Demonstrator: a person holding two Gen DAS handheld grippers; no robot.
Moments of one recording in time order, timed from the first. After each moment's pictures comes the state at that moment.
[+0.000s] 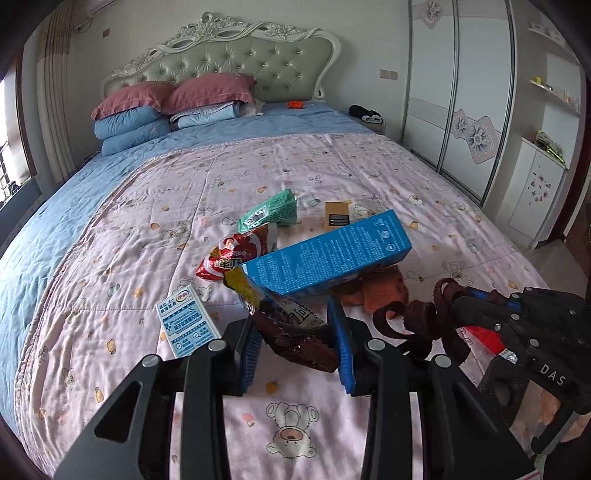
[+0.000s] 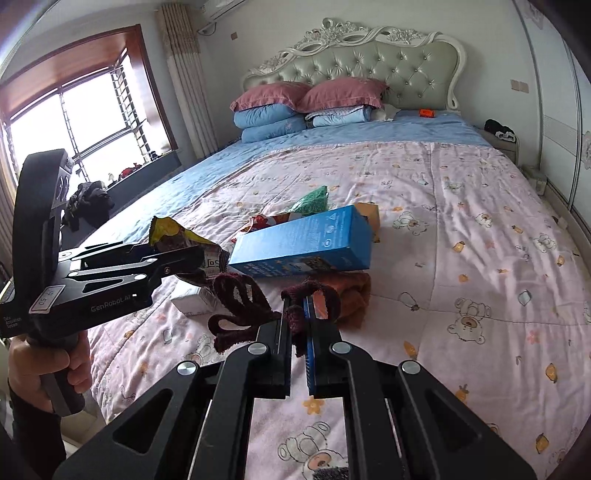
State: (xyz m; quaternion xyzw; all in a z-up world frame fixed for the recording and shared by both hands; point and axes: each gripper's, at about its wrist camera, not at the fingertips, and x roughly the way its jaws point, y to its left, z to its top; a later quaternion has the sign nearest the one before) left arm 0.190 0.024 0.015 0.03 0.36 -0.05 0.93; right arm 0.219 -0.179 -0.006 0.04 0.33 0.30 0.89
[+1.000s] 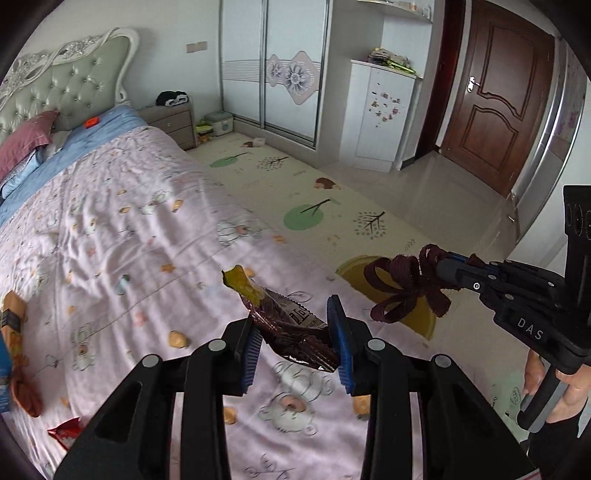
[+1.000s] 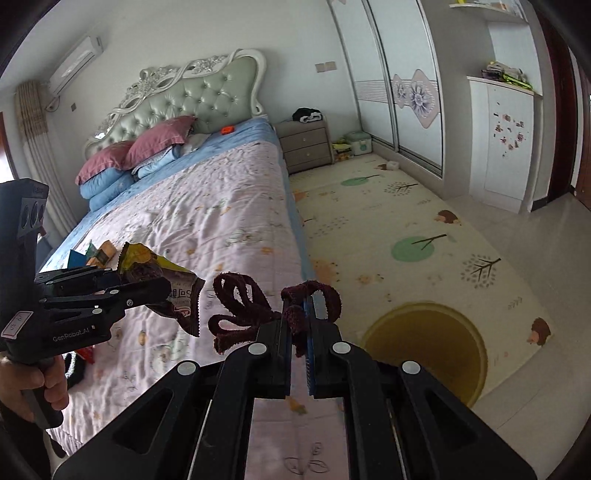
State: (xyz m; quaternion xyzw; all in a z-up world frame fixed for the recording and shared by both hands) left arm 0.194 -0.377 -0.032 0.13 0.40 -0.33 0.85; right arm 0.135 -0.562 -0.054 0.15 0.34 0.00 0.93
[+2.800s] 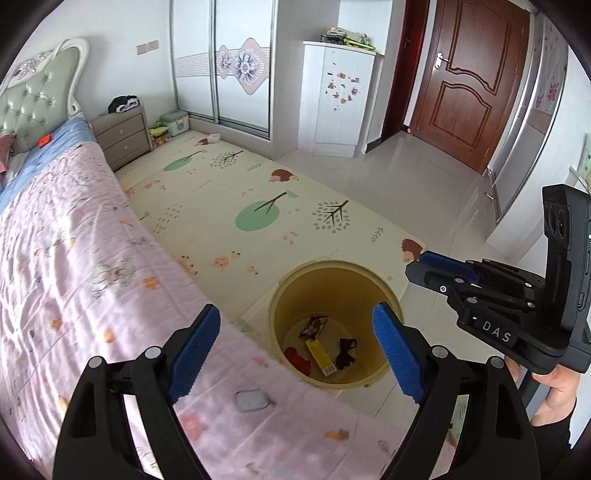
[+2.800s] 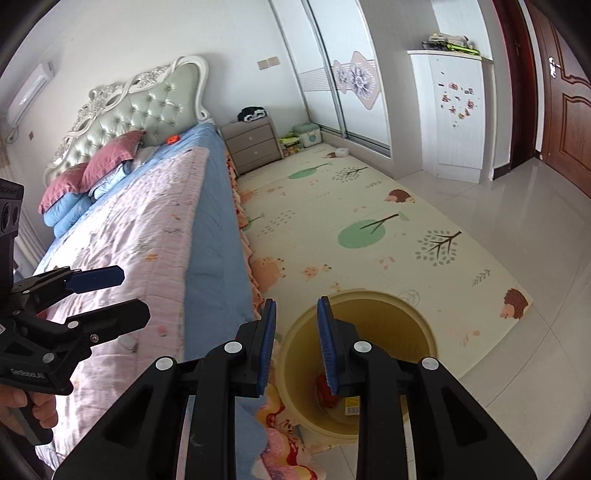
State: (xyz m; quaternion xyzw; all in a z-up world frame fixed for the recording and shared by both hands) left arm 0.188 -0.486 -0.059 0.15 0.40 -0.37 0.82; right arm 0.125 -0.660 -0.092 0.18 0.35 -0.05 0.92
